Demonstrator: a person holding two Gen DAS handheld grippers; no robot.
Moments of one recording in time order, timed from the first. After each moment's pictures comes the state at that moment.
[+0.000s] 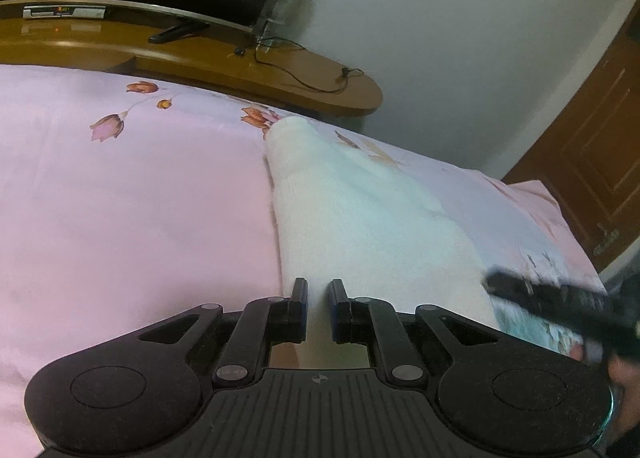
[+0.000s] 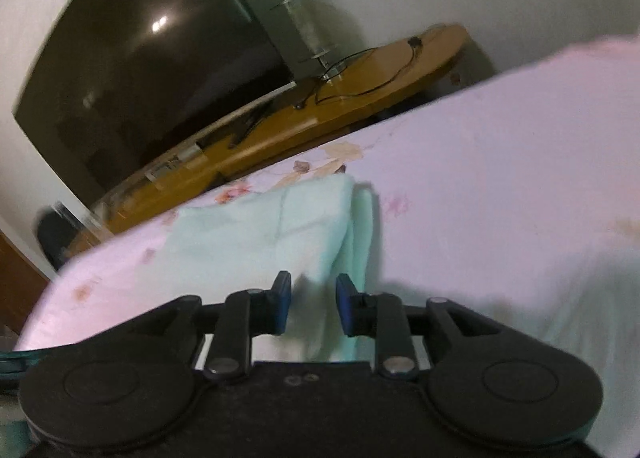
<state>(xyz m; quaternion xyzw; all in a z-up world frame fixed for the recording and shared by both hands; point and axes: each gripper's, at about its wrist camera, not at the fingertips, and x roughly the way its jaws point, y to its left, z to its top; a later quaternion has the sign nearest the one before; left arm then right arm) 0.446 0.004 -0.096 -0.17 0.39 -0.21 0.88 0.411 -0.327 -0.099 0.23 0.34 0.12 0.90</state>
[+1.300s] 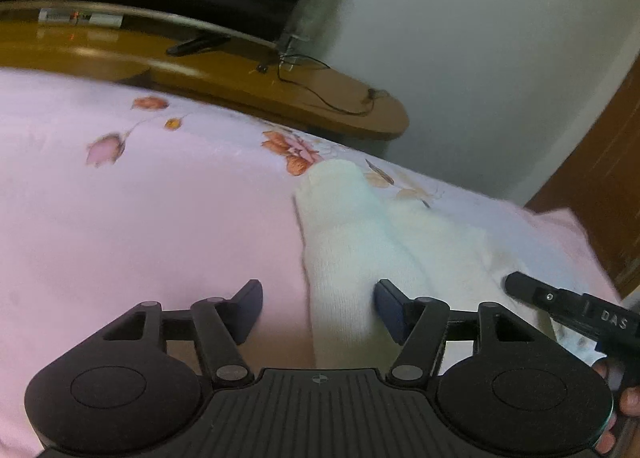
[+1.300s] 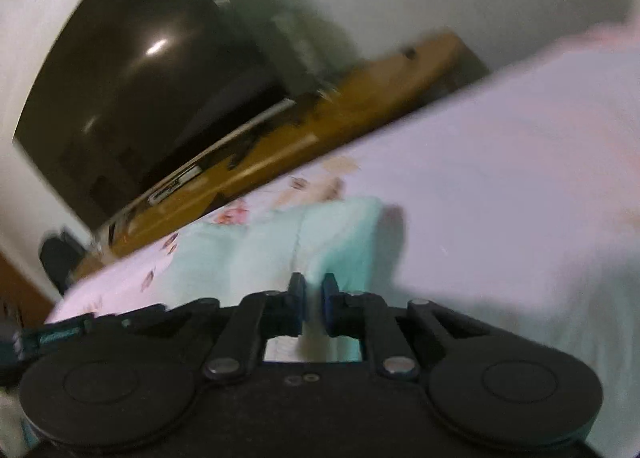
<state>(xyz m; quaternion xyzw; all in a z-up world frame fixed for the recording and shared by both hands) 0.485 -0.003 -0.120 -0.19 0.37 -0.17 0.89 0.447 -0.302 -0.094 0.17 0.31 0.12 0.93</state>
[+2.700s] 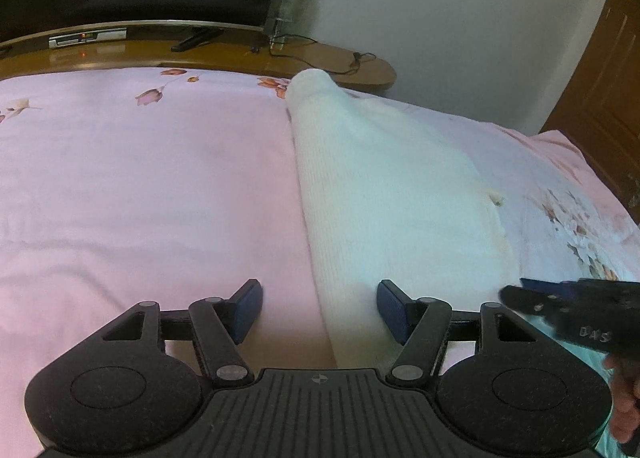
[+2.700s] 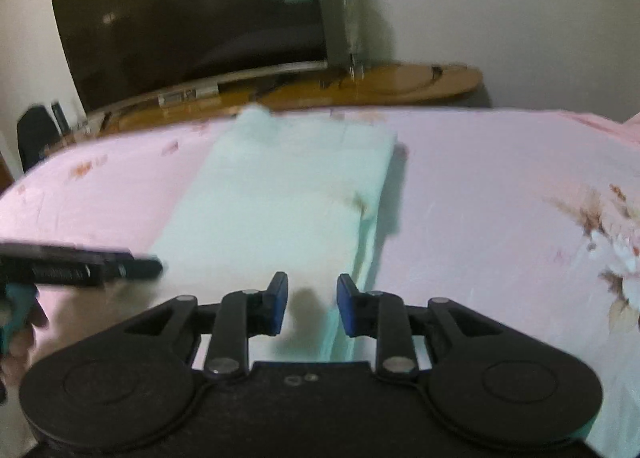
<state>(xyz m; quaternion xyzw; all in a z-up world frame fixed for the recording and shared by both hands) 0.354 -0.014 -0.110 -0.09 0.39 -0.16 0.90 0.311 -0.258 -0.092 0.00 0.38 0.07 0.92</state>
